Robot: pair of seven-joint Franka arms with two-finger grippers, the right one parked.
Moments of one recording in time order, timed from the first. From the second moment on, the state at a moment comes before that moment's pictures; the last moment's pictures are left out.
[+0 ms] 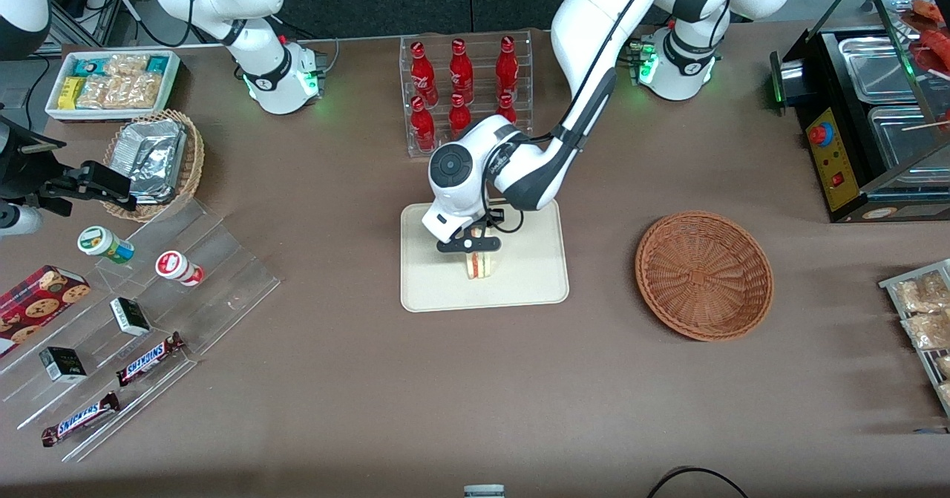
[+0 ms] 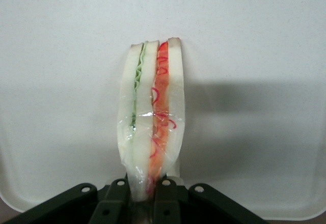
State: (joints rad) arm -0.86 0.76 -0.01 -1.42 -0.04 2.06 -0.85
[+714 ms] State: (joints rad) arm -0.84 0.71 0.03 -1.38 -0.04 1.95 -0.88
